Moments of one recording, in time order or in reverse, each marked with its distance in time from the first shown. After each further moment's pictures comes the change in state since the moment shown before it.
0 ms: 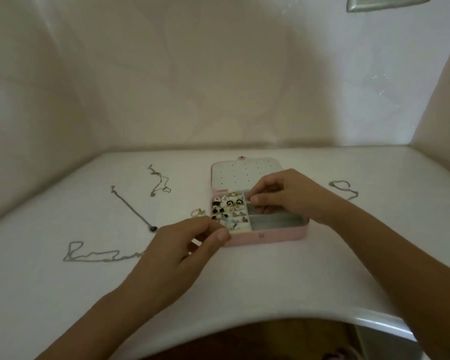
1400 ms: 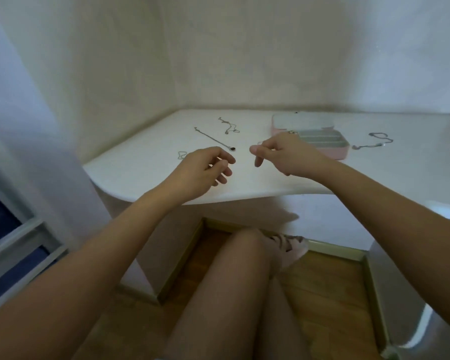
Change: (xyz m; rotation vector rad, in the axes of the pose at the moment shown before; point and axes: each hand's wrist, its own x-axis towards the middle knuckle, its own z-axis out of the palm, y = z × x) left_hand -0.126 0.002 -0.068 0.060 0.060 -0.238; right_hand -0.100 -0.074 0.132 -0.399 0.017 -0.202
